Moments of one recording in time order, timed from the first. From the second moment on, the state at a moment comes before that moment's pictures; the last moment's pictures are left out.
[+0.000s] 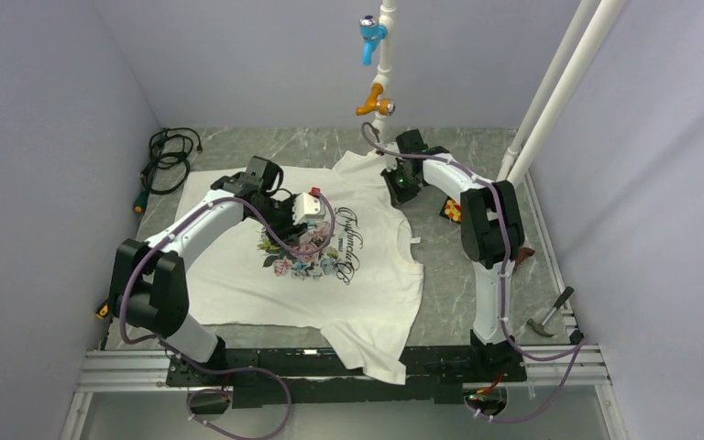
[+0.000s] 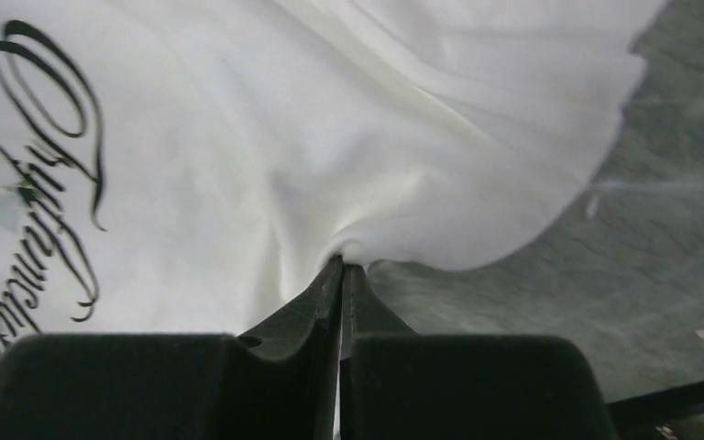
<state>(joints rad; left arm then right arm) -0.37 1.56 1.17 -0.76 0.57 1.00 0.31 2.13 1.64 -0.65 -0.22 -0.16</state>
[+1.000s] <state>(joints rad) -0.16 1.56 1.00 -0.76 0.40 1.08 0.25 2.05 1.55 -0.59 -0.09 -0.25</state>
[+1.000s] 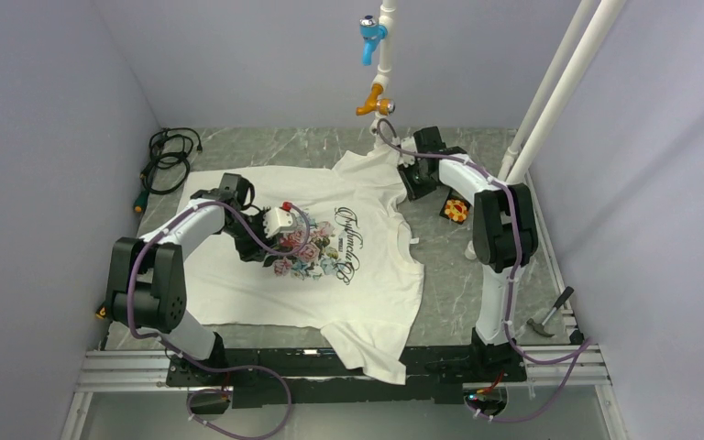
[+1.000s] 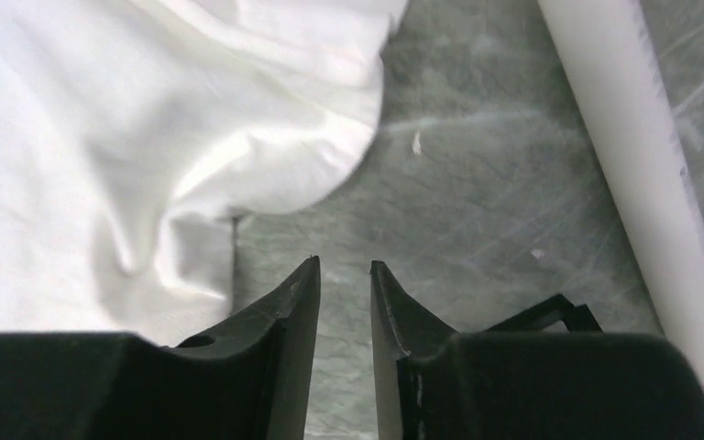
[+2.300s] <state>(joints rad) -0.54 1.49 1.04 -0.59 0.54 1.01 0.26 2.20 1.69 -0.52 -0.03 -0.23</state>
